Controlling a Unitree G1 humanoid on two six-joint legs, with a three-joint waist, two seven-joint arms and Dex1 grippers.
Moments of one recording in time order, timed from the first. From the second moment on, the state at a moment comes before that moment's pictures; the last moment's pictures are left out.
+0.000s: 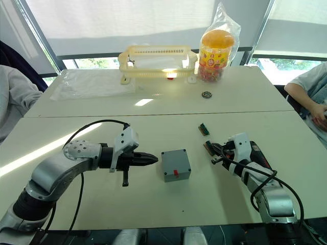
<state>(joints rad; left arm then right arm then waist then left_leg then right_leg) -0.44 0.64 -0.22 -0.49 -0.47 0.83 -0.91 -0.09 -0.51 -0.15 -0.19 0.36 0.51 0.50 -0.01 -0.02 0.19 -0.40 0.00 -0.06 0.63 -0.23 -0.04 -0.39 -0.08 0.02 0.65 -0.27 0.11</state>
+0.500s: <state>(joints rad) -0.45 0.65 -0.22 -0.45 -0.47 0.80 -0.95 -0.09 -0.50 -0.20 -0.30 0.40 0.54 0.48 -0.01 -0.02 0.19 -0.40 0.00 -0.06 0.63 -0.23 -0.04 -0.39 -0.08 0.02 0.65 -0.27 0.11</state>
